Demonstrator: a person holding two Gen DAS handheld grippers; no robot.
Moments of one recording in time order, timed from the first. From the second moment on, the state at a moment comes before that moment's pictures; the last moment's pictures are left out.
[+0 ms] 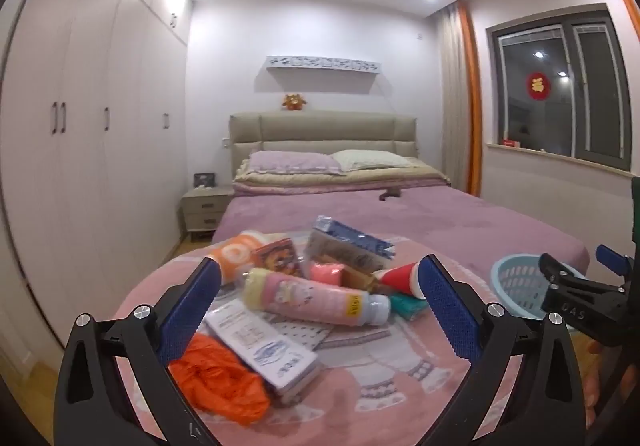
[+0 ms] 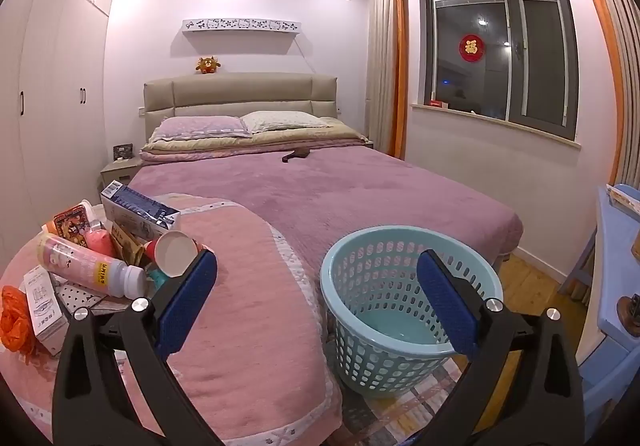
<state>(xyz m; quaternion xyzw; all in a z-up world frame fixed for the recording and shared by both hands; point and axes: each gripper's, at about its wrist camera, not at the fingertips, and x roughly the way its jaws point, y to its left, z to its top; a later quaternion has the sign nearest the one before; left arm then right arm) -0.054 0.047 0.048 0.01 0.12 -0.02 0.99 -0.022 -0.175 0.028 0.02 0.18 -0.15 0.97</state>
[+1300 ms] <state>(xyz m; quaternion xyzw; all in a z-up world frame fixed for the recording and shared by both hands) -0.054 0.104 0.047 -0.04 0.15 0.02 0.99 -0.022 -0.167 0.025 0.02 0.19 -0.14 0.97</state>
